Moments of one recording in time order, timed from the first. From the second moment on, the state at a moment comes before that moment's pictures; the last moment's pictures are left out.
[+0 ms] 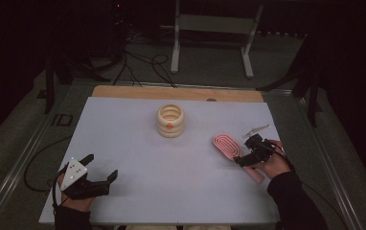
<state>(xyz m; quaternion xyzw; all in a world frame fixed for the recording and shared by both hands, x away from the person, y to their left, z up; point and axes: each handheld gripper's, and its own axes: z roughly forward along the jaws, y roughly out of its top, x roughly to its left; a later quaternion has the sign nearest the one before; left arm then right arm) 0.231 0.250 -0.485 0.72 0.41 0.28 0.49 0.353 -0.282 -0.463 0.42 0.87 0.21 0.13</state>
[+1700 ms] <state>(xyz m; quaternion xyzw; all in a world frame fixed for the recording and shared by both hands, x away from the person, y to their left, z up) 0.231 0.249 -0.486 0.72 0.41 0.28 0.49 0.368 -0.271 -0.488 0.41 0.90 0.13 0.03</state>
